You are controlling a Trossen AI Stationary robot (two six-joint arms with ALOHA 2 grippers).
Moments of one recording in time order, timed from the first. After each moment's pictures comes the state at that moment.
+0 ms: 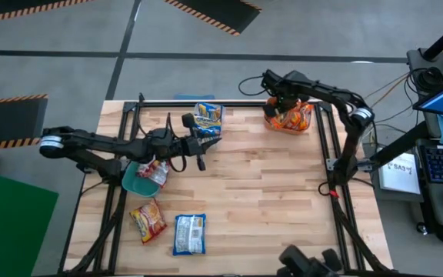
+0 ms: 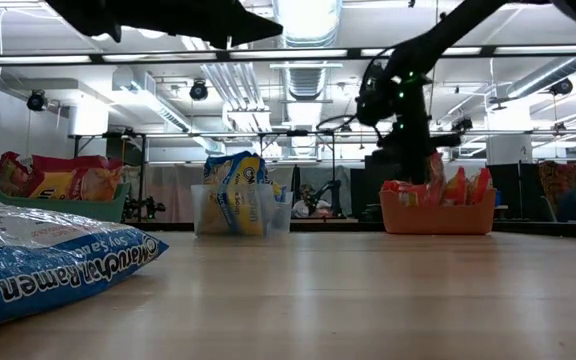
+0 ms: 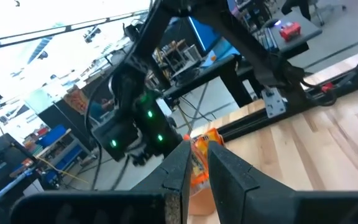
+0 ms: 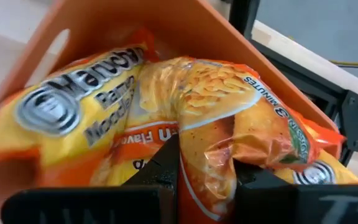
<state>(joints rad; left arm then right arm) 0.04 1.30 0.74 0.59 -0.25 0.61 -0.80 1.85 1.47 -1.11 0.27 0.37</state>
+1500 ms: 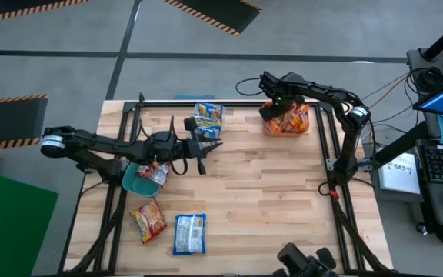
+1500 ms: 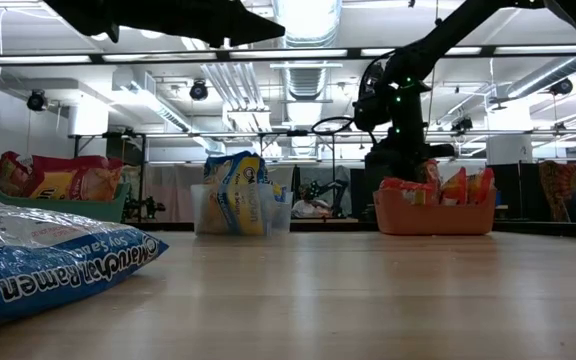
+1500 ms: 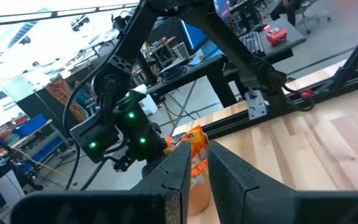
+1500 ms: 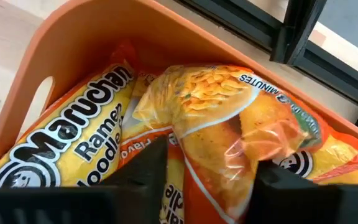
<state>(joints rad) 0.01 1.31 0.74 0.58 -0.25 0.51 -0.80 1.88 1.46 -1.07 0.16 0.32</state>
